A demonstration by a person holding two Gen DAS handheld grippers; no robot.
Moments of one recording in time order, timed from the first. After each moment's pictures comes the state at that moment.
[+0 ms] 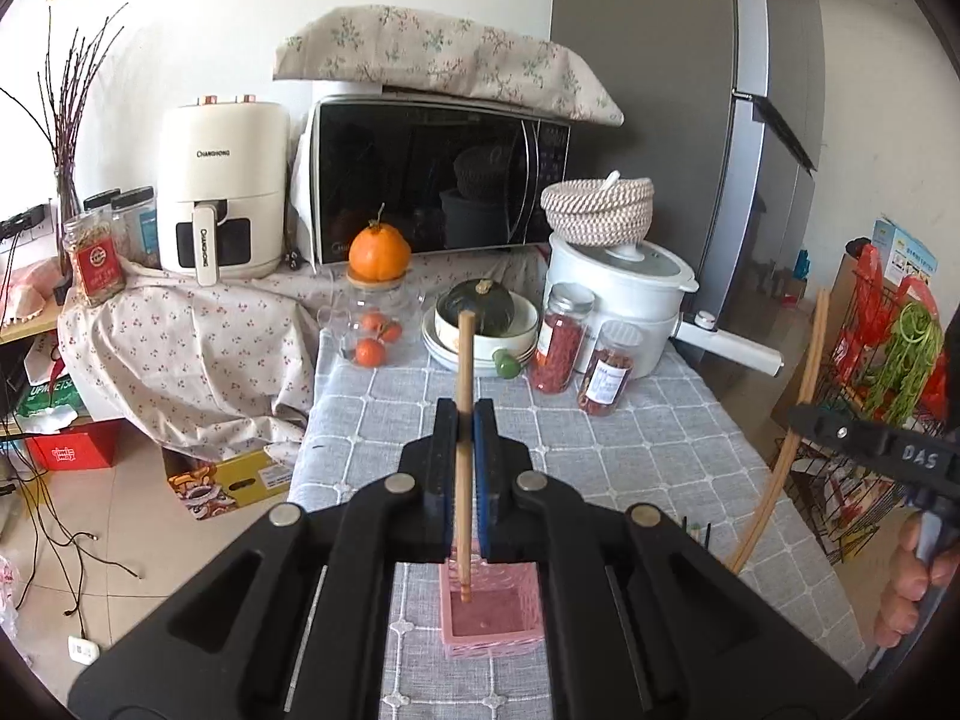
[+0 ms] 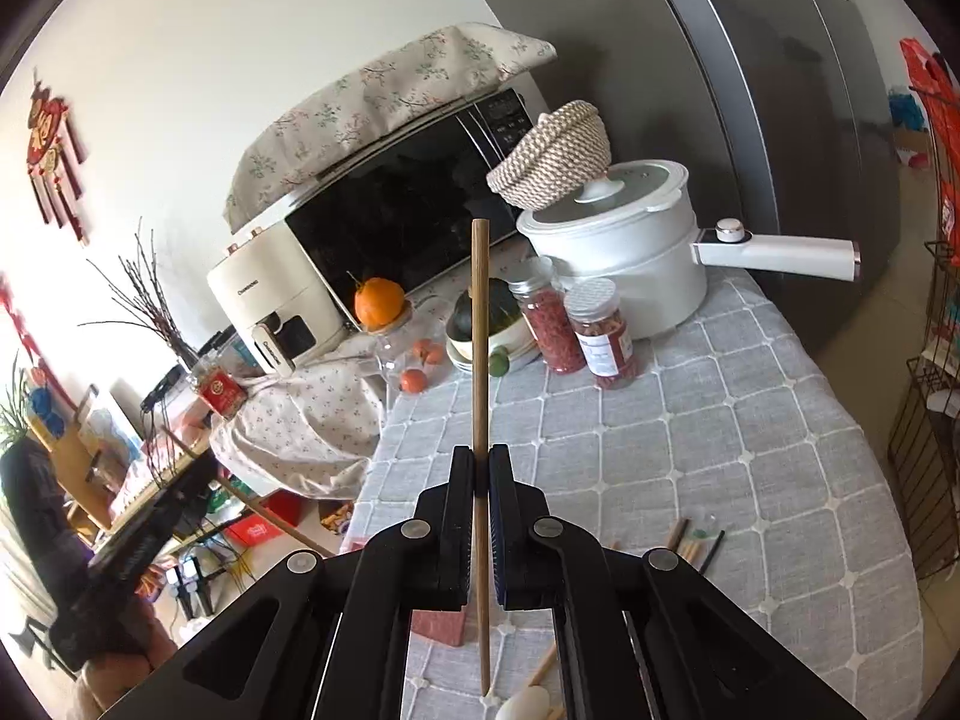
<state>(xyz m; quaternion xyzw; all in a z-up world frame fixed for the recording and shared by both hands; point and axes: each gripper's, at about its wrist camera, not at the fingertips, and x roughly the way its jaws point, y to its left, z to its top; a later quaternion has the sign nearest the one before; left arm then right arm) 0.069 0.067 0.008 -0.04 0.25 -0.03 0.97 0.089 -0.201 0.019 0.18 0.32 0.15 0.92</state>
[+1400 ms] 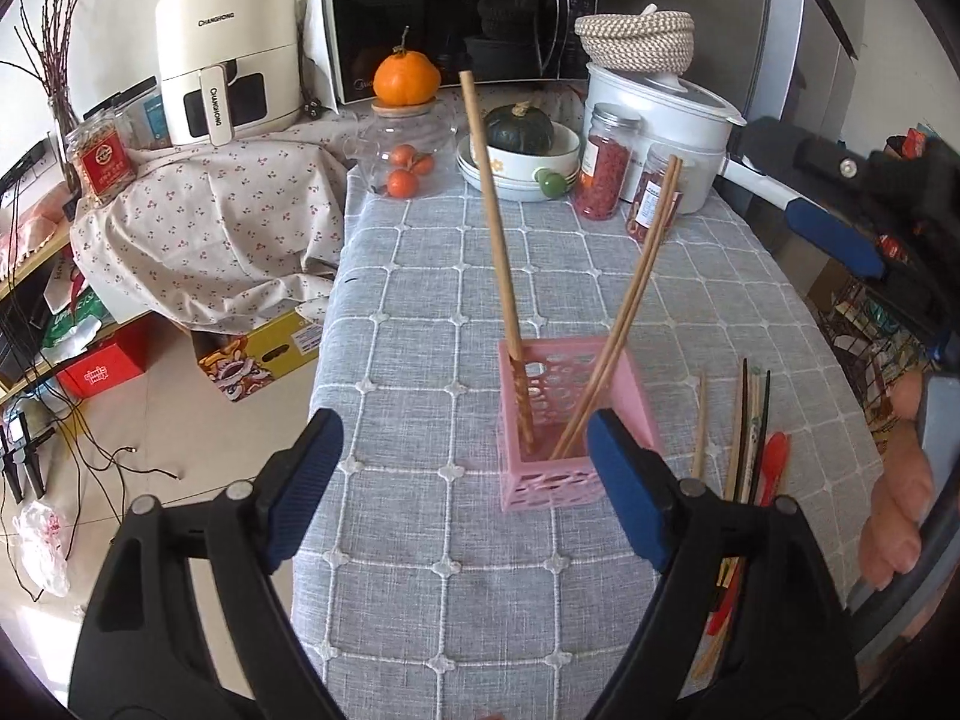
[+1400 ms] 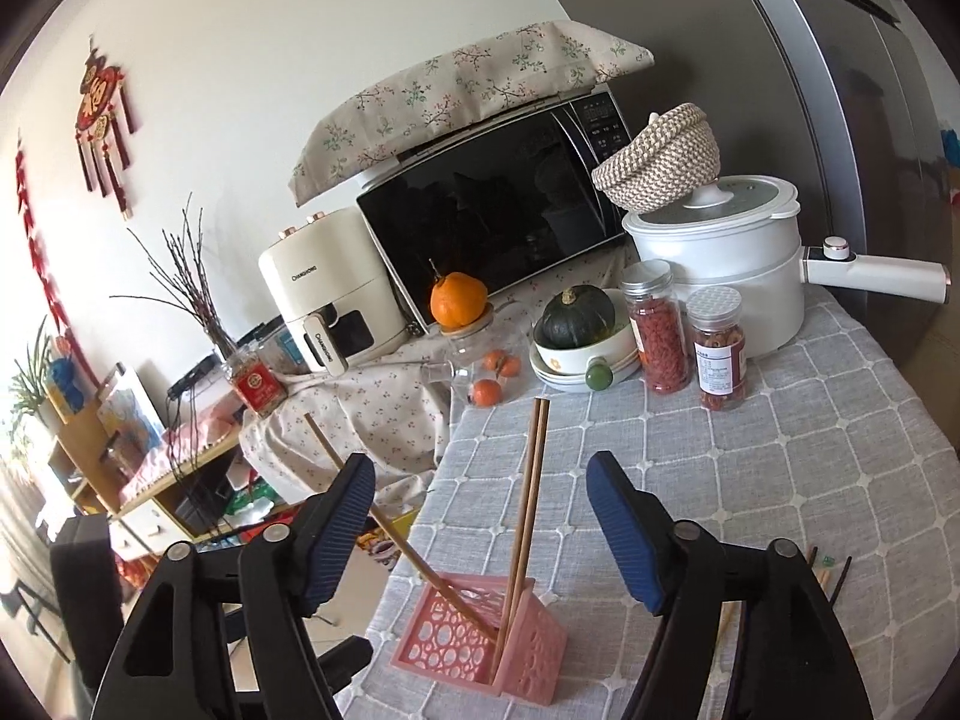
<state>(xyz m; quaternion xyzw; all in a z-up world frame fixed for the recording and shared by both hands) 0.054 0.071 -0.043 0.00 0.42 -0.01 0.91 0.103 -0.116 -0.001 0.16 0.27 0.20 0.93</state>
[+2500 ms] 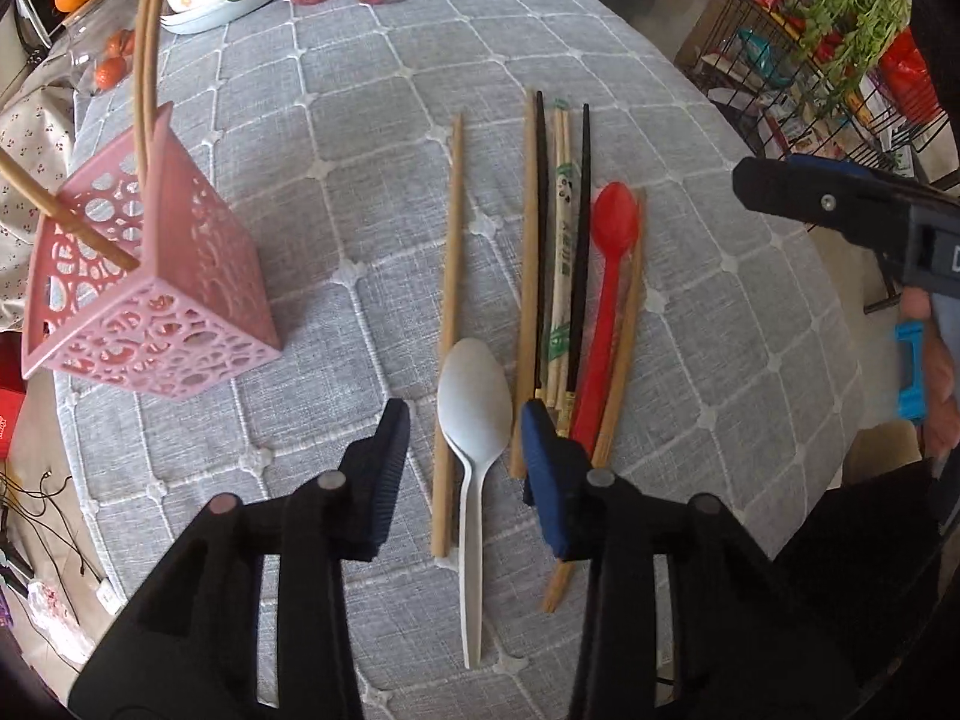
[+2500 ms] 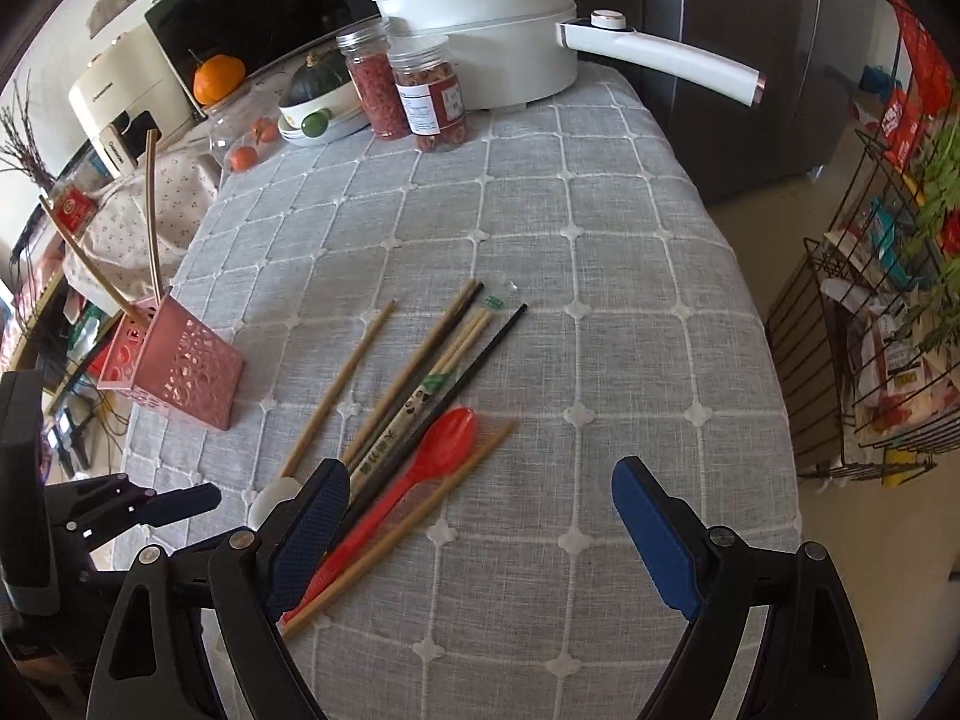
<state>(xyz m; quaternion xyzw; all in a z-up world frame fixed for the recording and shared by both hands) 0.050 -0.066 -0.129 0.09 0.60 -0.20 0.77 0.078 -0.262 -0.088 0.05 0.55 0.05 0.84</state>
